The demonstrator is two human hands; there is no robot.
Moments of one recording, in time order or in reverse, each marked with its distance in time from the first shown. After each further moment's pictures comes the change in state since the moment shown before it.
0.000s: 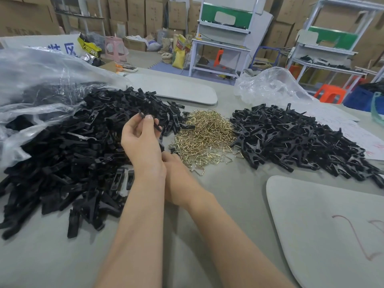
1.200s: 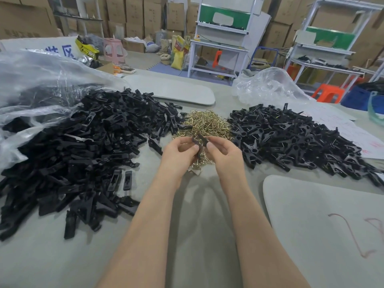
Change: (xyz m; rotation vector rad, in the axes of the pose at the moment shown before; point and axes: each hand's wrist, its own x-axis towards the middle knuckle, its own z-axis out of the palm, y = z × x) left_hand -0.012 -0.055 0.001 0.461 -0.497 -0.365; right_hand -0.023 0.062 -0.050 0.922 0.654 0.410
